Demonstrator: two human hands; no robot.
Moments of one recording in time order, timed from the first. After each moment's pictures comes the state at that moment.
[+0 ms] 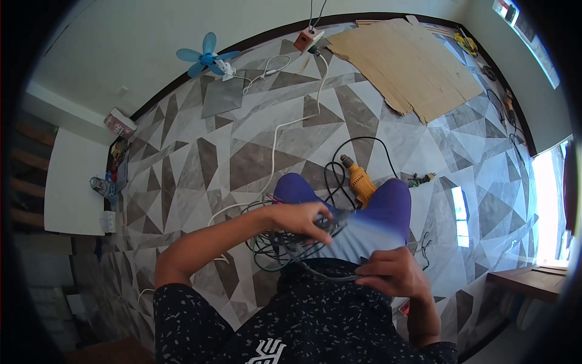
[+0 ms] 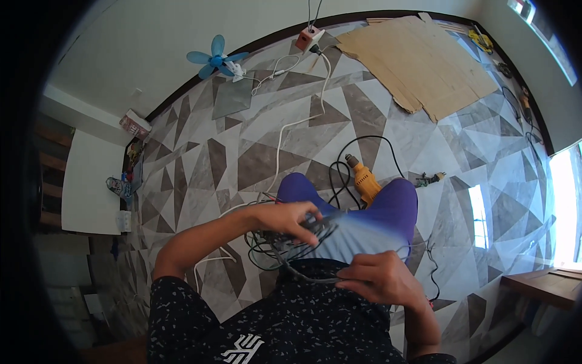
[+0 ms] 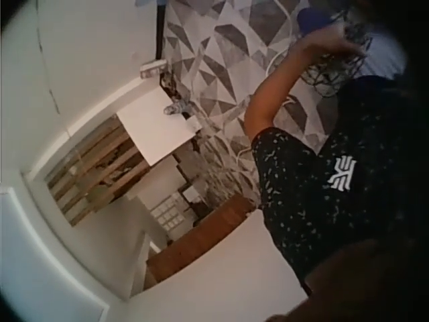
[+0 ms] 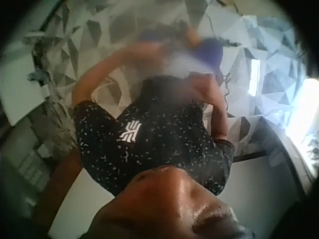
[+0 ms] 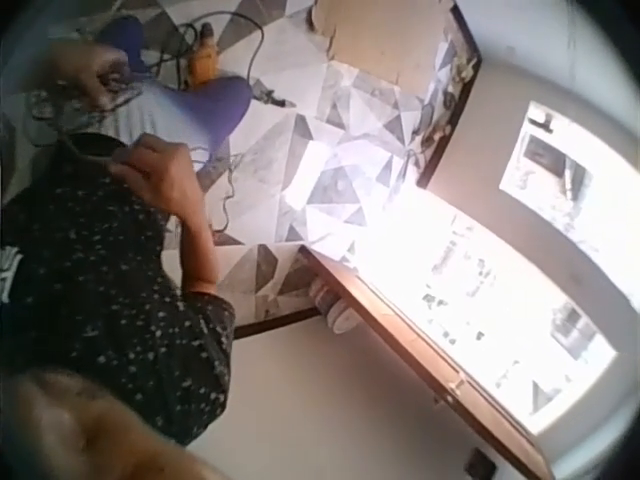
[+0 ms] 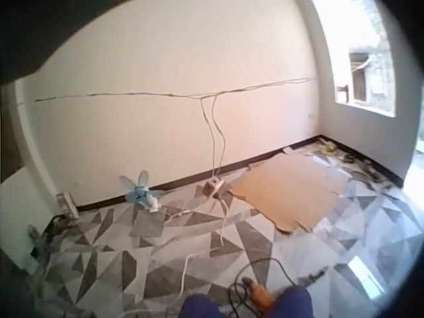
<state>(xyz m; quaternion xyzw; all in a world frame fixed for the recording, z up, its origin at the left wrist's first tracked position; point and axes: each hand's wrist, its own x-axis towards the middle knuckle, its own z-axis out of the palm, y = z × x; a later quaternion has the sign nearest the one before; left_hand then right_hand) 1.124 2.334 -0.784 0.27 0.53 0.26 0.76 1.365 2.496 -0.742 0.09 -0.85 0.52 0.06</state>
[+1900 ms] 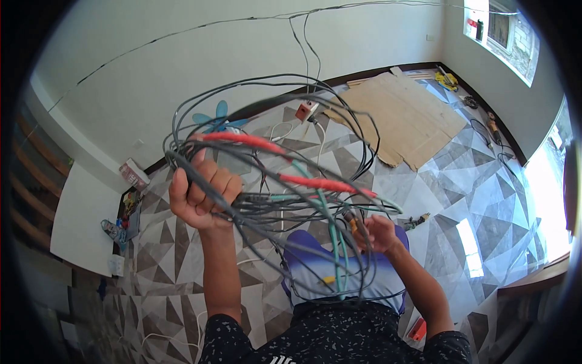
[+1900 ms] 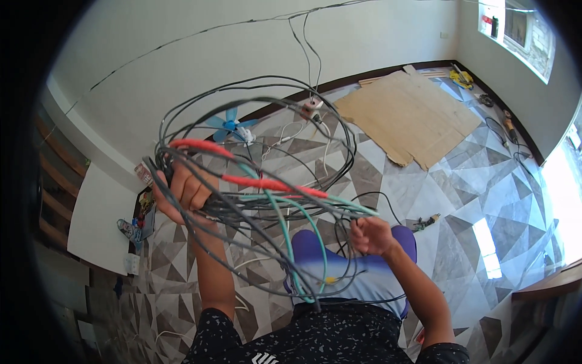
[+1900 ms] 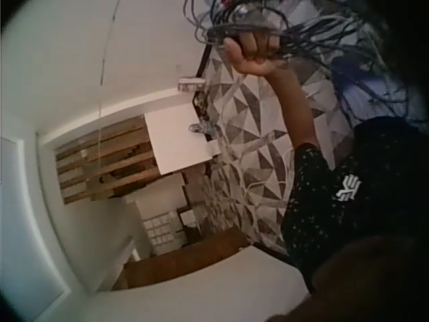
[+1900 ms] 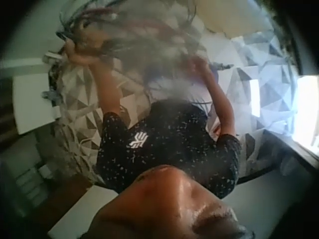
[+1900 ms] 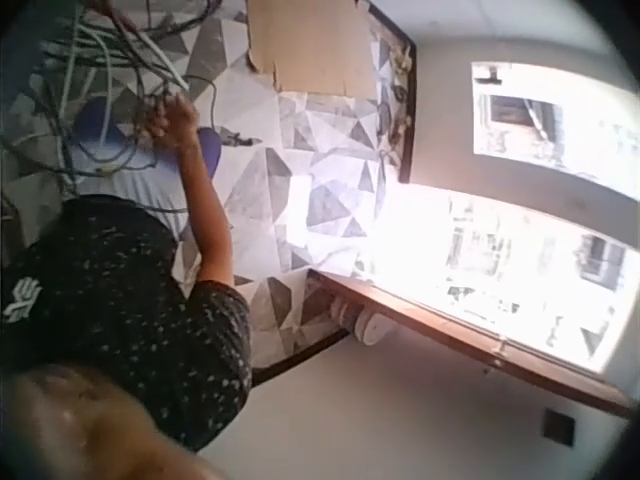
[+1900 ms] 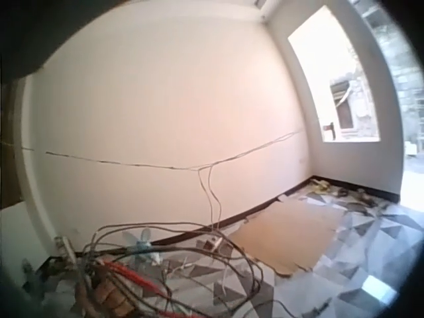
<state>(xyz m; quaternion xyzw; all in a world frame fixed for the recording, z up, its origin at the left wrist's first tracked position) 1.073 2.310 -0.574 0.46 0.07 0.82 0.33 1.256 2.562 -0.840 0.13 -0.17 0.96 -0.16</state>
